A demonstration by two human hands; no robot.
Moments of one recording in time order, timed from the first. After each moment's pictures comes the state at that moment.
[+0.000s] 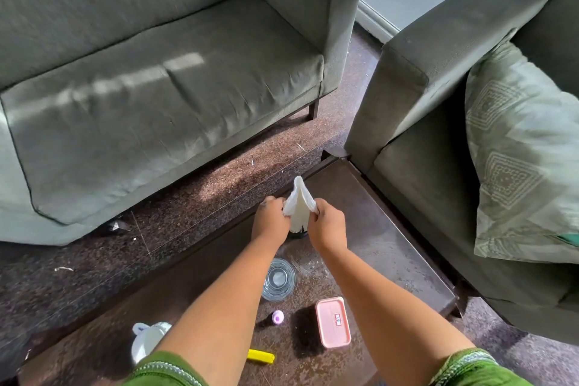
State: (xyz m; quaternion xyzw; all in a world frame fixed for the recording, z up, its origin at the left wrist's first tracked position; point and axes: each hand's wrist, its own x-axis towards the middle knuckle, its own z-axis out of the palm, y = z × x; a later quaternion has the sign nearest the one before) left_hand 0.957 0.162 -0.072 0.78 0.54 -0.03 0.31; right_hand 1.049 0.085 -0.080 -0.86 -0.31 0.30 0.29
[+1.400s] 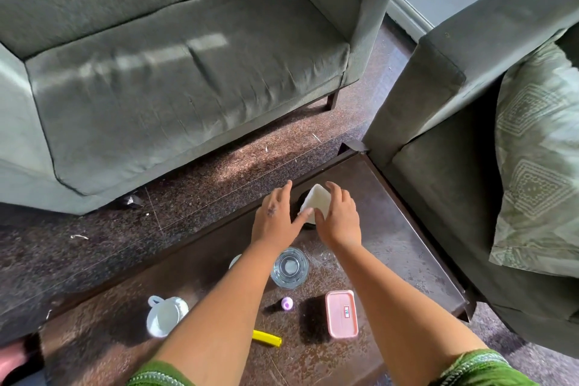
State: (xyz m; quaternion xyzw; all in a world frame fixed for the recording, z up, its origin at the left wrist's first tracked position) left_hand 0.913 0.156 -0.083 0.83 0.49 0.01 0.27; right_hand 1.044 0.088 -0.095 -0.86 -0.41 0.24 0.19
